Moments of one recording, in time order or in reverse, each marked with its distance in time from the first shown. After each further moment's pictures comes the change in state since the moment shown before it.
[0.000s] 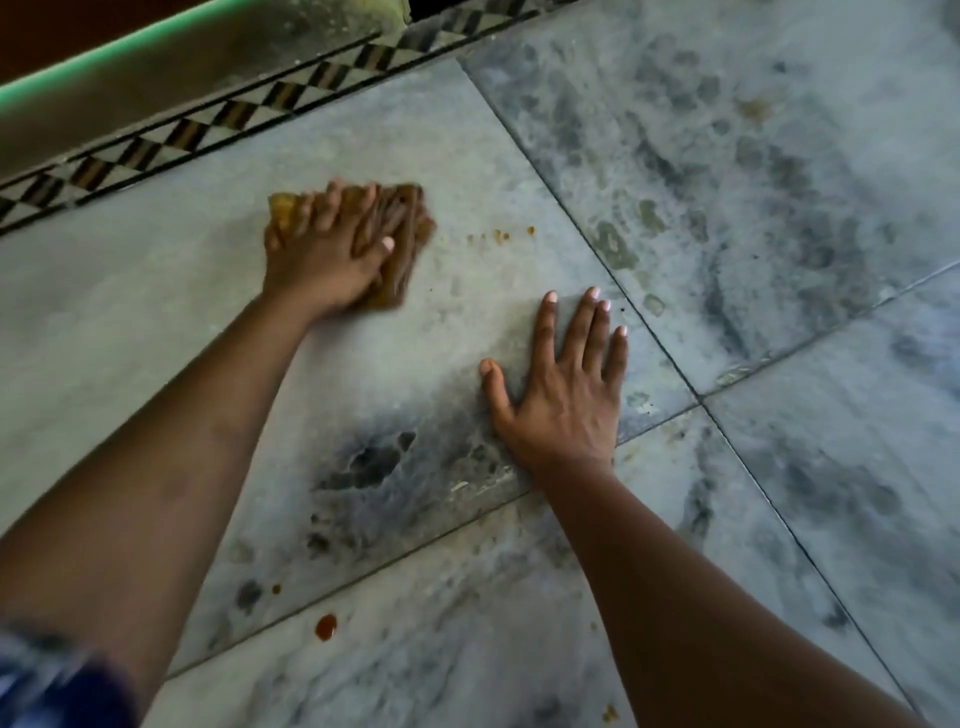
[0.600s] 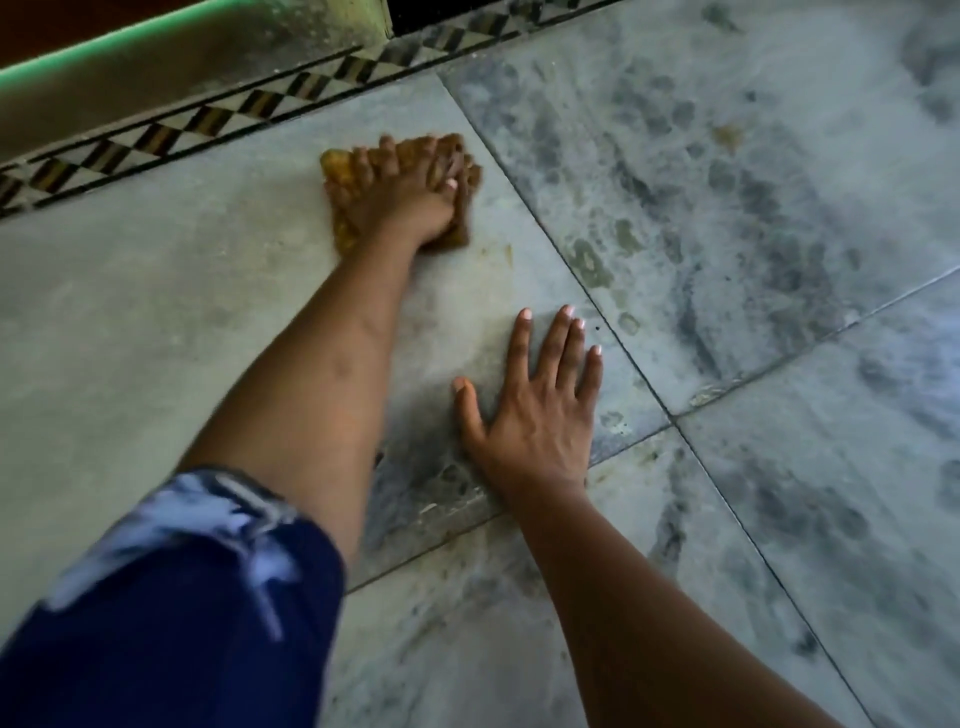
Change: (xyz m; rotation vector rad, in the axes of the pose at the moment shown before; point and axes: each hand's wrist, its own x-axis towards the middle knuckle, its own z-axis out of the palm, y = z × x) left_hand 0.051 0.104 -0.009 -0.043 -0.016 -0.080; right_hand -0.001 0.000 -0.001 0.024 0.007 -0.007
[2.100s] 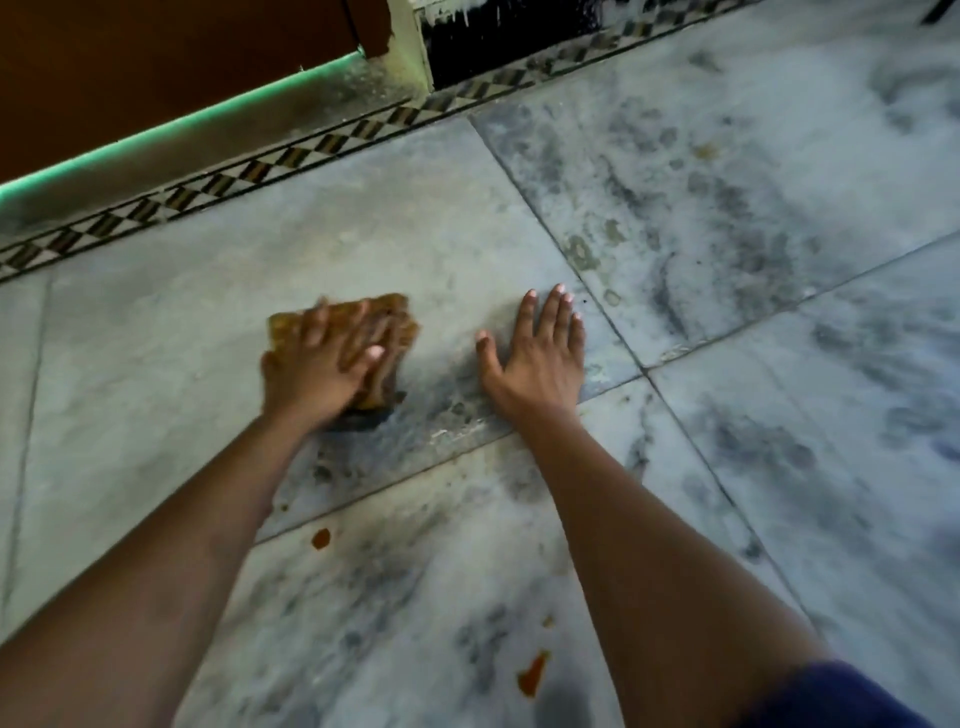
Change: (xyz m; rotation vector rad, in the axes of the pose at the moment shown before) left_hand -0.176 -0.137 0.037 -0.005 -0.003 -0.043; right_hand -0.002 0.013 -0.012 0.087 -0.066 -0.046
